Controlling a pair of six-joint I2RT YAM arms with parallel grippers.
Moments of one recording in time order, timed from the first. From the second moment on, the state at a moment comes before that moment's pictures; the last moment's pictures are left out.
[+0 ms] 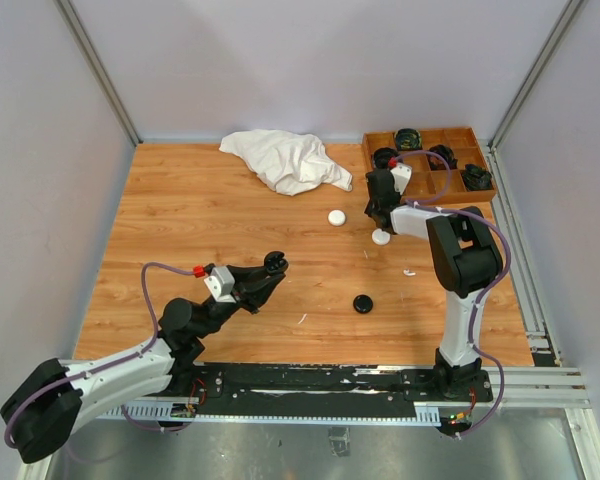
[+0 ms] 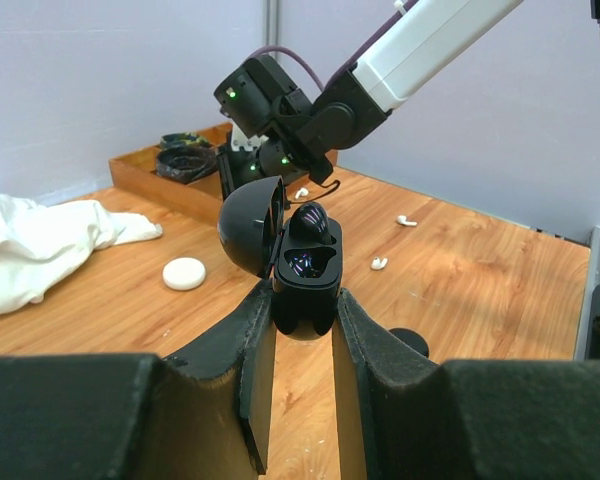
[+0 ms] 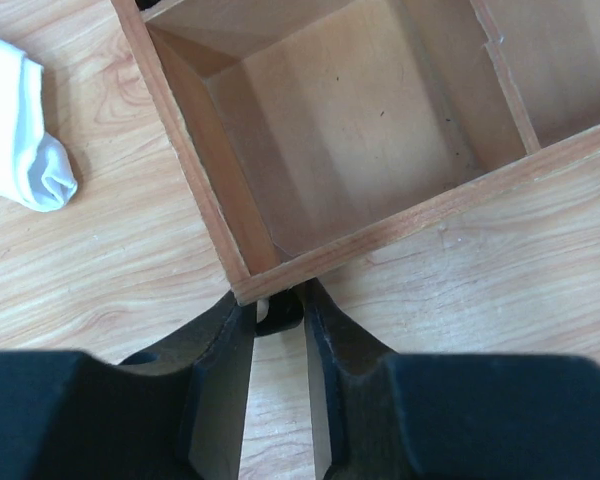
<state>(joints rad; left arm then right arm) -0.81 0.74 0.02 1.06 0.10 -0.10 0.34 2.01 1.19 0.09 0.43 0.57</state>
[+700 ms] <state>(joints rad) -0.81 0.68 0.02 1.00 0.09 -0.10 0.40 1.87 1.09 -0.06 0.24 0.48</state>
